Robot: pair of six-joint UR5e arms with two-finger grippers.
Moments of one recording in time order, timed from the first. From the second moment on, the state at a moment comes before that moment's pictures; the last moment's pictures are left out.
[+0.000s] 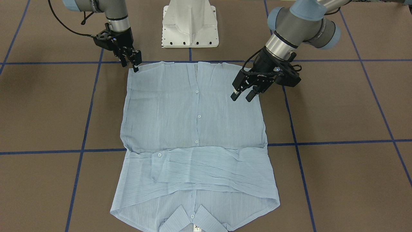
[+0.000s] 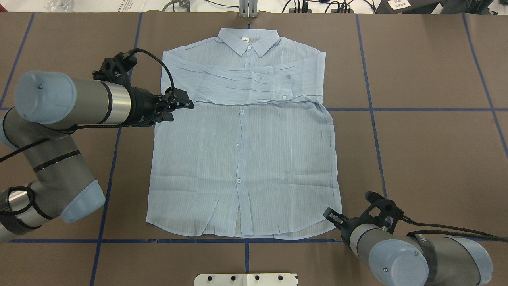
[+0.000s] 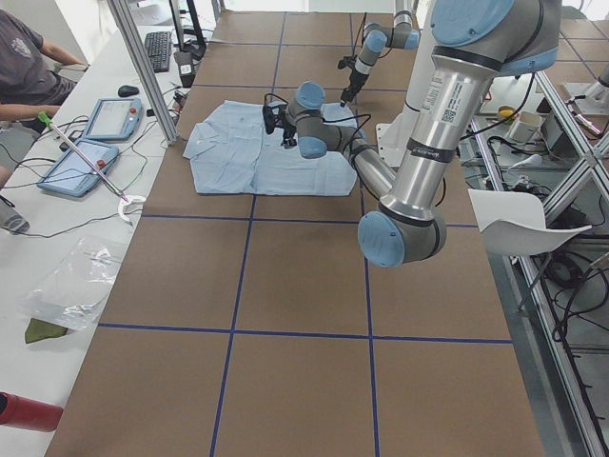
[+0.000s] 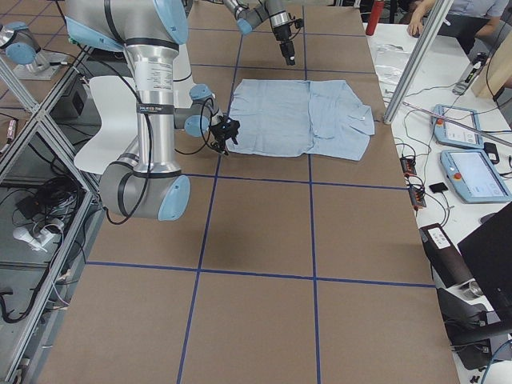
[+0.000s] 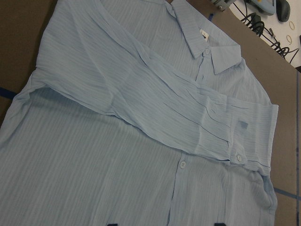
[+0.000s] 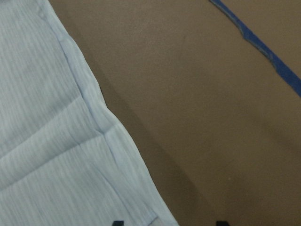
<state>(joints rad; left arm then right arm) -0.68 -1.95 -1.83 -2.24 -1.85 -1.62 0.09 -1.52 2.08 -1.35 1.31 2.13</state>
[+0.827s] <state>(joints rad) -0.67 -1.95 -1.83 -2.24 -1.85 -1.62 0.10 -1.51 2.07 -1.35 1.31 2.13</state>
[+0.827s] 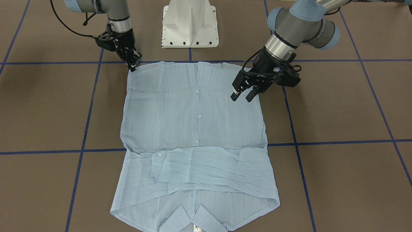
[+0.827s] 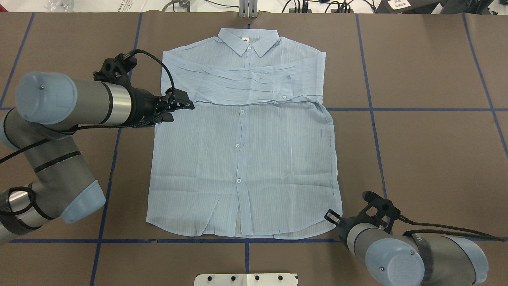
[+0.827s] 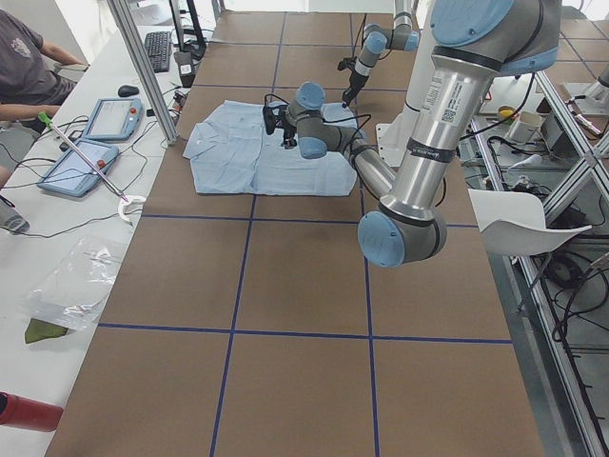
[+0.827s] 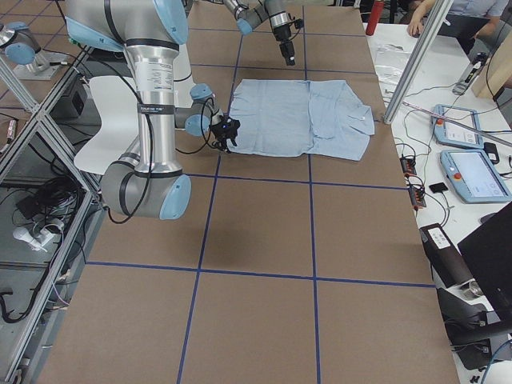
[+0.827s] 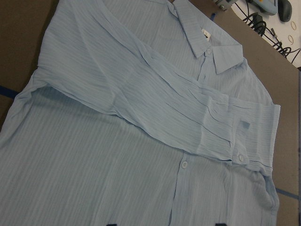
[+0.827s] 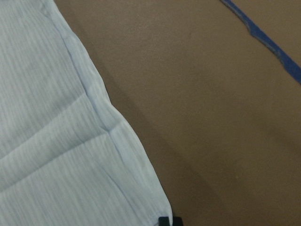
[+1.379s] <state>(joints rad) -0.66 -1.94 -1.83 -2.24 -1.83 -1.63 0.10 -1.52 2.08 -1.35 1.31 2.12</state>
